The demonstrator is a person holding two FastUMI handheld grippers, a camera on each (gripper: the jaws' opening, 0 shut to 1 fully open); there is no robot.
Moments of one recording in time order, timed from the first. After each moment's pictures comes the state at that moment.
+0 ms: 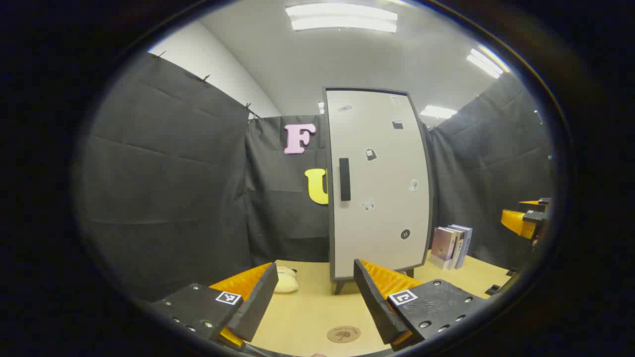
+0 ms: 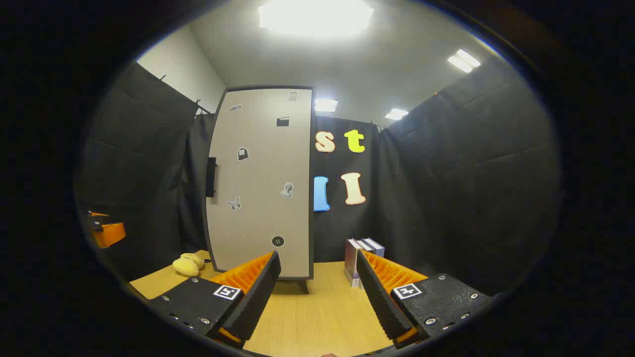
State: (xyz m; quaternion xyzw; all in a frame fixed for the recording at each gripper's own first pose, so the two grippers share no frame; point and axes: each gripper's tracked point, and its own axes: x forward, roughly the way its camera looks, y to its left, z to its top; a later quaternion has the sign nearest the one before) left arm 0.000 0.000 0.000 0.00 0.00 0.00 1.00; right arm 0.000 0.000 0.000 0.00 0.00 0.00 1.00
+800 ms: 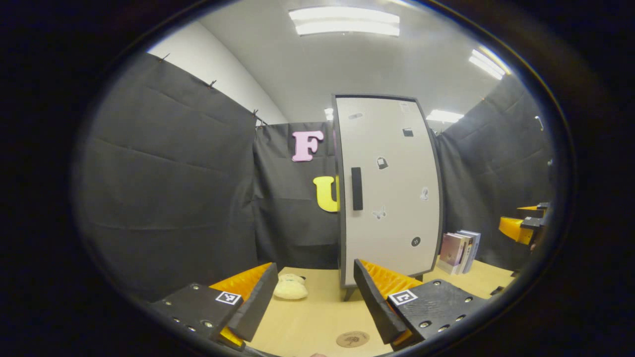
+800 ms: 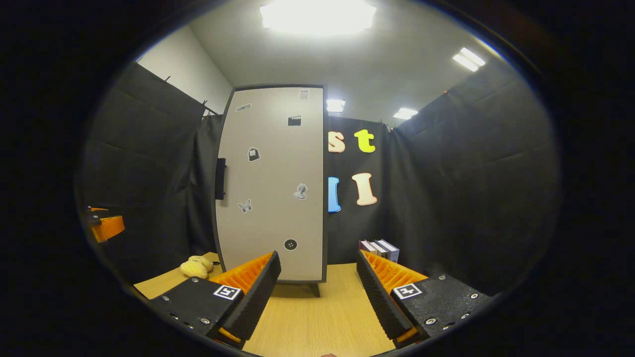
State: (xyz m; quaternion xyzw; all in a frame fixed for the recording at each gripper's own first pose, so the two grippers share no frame) left arm 0.005 0.022 0.016 0.01 -0.03 0.02 1.00; right arm 0.017 0.025 0.002 0.00 0.00 0.02 1.00
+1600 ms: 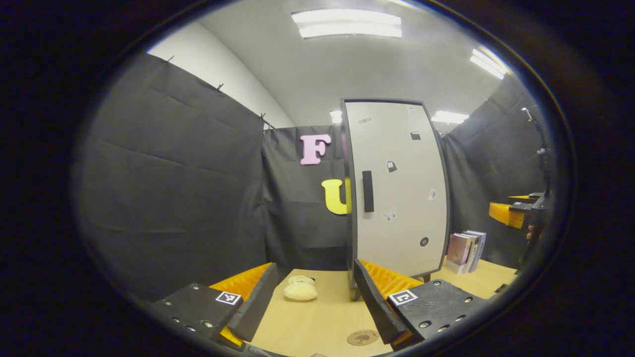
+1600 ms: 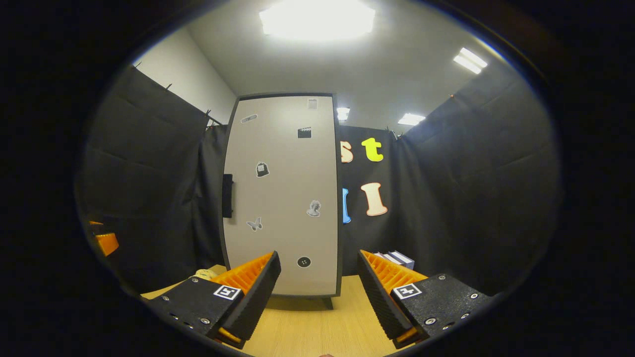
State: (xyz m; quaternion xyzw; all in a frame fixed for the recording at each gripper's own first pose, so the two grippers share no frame) left arm -0.014 0.053 0.019 0.01 -0.03 0.04 1.00; right arm 0.052 0.068 0.045 0.02 -0.04 0.05 1.00
